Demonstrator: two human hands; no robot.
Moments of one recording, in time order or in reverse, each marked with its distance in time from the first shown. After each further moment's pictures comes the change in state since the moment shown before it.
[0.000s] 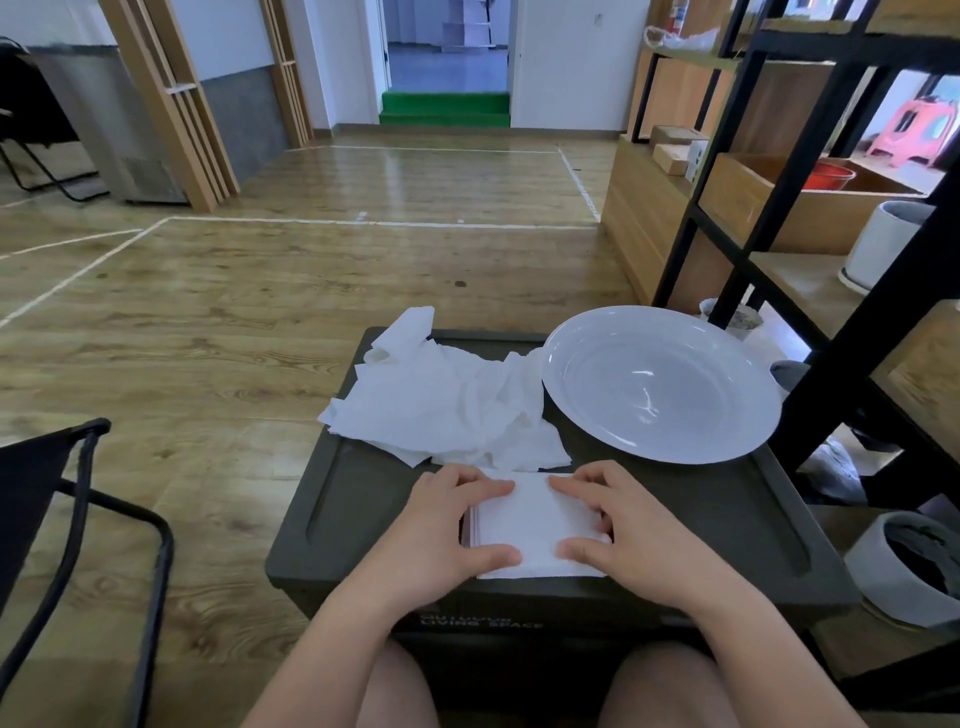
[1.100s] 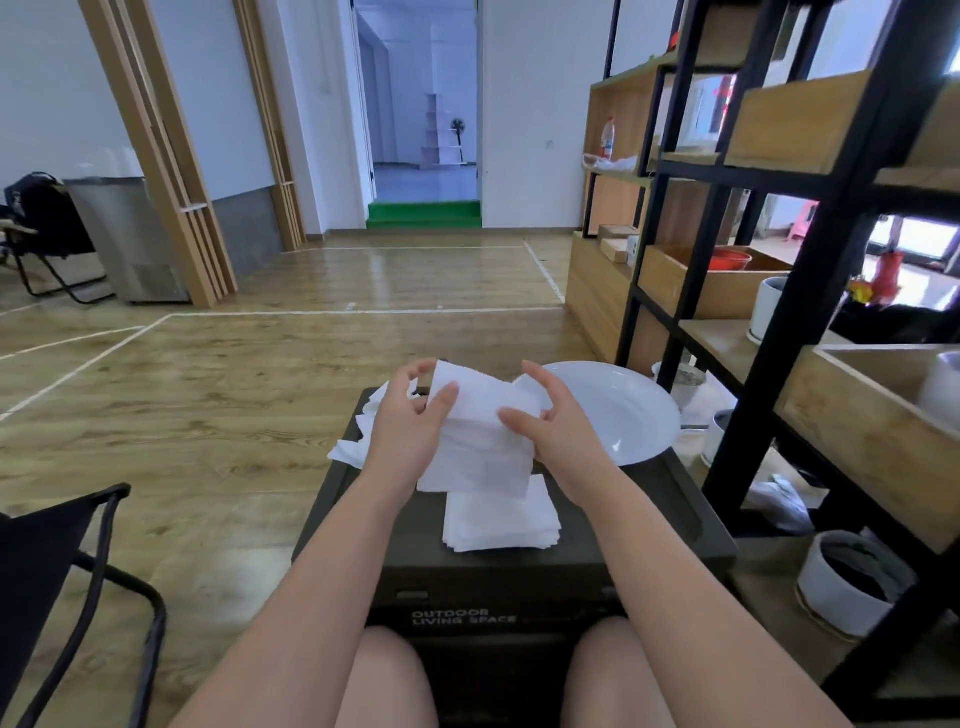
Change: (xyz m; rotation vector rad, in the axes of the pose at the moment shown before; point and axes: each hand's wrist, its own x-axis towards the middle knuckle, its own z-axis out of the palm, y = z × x) left_hand -0.013 0.106 -0.060 -0.616 0.524 -0.003; right_hand -0.014 -0.098 -0.043 0.717 0.343 -0.010
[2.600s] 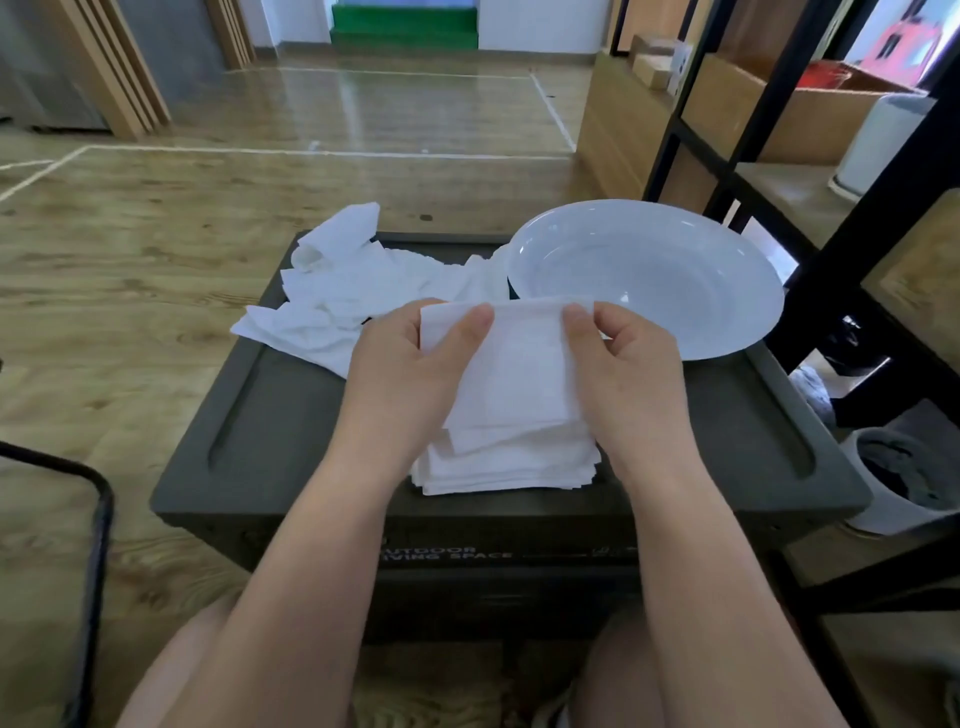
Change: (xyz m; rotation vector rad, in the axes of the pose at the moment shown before) left_hand 0.017 -0.091 0.039 0.084 -0.016 -0.070; right_hand 0.027 0.092 -0.004 -0.211 0.292 -0.068
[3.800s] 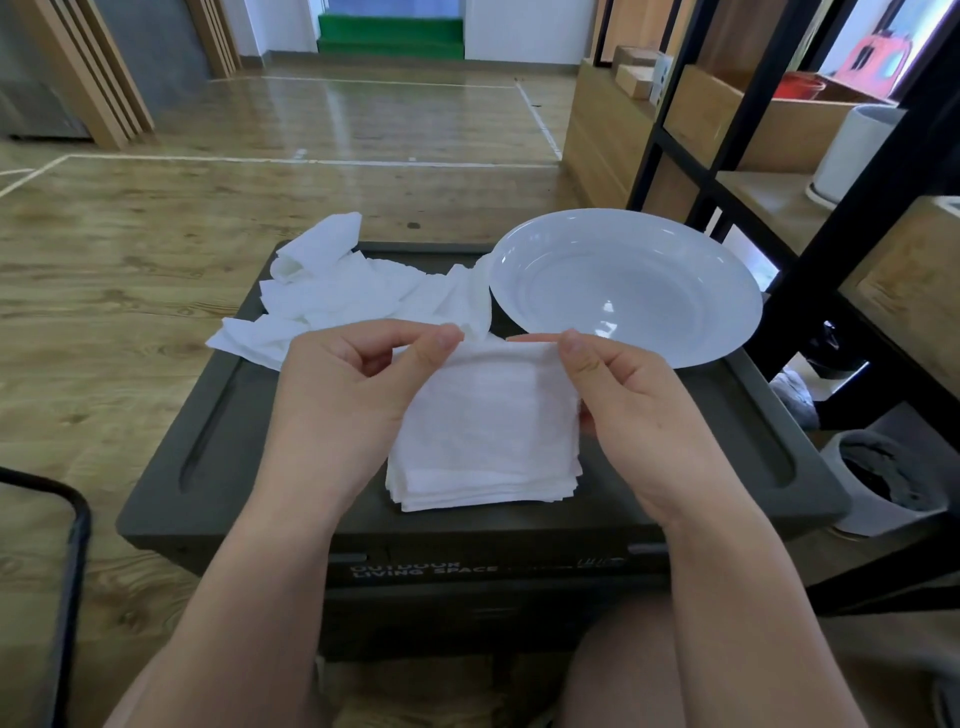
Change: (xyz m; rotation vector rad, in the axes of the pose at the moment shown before) left_hand -0.012 0.007 -0.016 -0.067 -0.002 0.104; right_hand -0.012 -0.001 -0.028 0.161 -0.342 0.024
